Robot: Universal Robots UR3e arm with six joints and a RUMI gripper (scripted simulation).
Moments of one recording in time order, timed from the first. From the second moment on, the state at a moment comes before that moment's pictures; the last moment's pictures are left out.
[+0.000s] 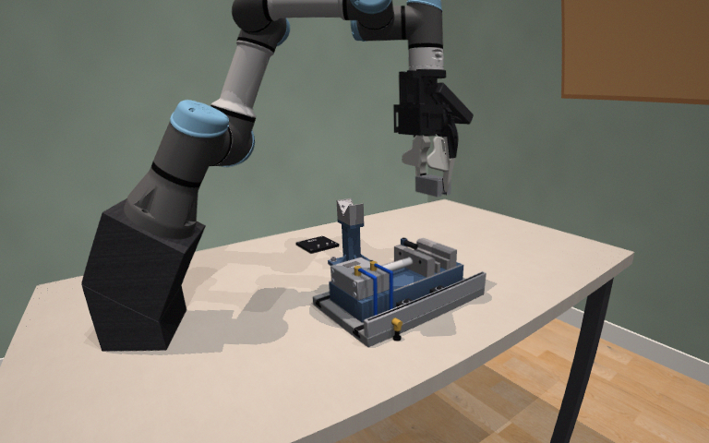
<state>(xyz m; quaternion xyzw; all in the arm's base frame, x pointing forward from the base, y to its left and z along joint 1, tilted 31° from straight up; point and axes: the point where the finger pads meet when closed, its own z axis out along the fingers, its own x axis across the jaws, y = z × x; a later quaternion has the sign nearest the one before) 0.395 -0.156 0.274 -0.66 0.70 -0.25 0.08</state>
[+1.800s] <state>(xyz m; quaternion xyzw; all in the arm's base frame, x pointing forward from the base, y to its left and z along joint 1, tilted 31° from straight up) 0.430 -0.175 0.209 -0.66 0.70 -0.25 0.08</state>
